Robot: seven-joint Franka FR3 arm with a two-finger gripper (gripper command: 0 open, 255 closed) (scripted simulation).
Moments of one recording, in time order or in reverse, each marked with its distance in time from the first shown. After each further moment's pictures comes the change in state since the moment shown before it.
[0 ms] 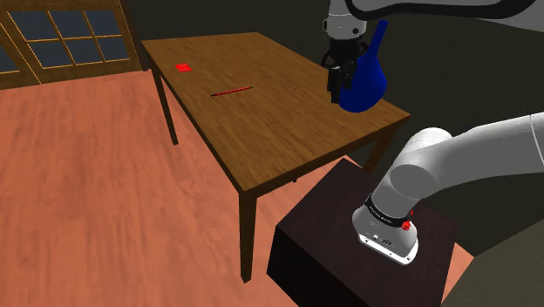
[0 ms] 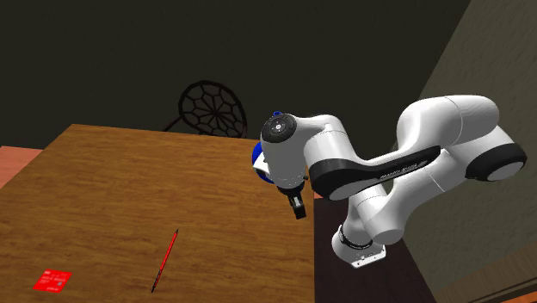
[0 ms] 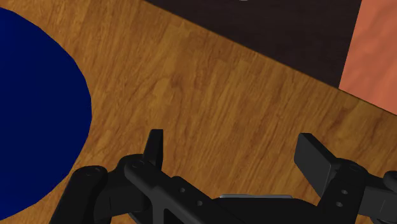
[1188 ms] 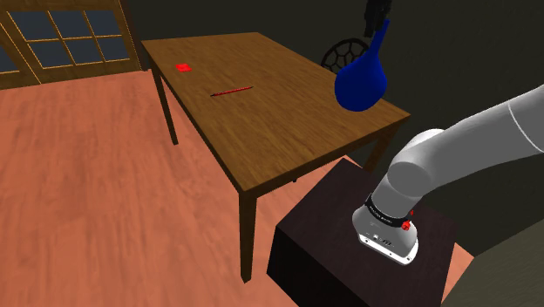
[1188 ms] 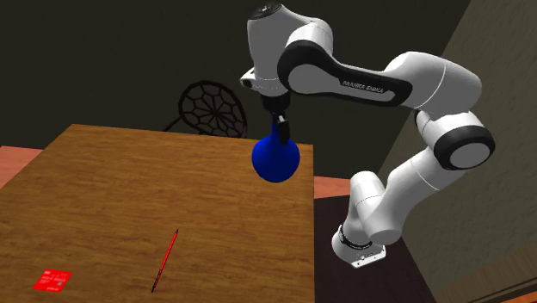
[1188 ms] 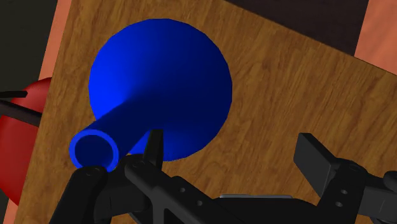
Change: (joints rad) arm -0.080 0.225 -0.275 0.538 -0.111 -0.223 -0.315
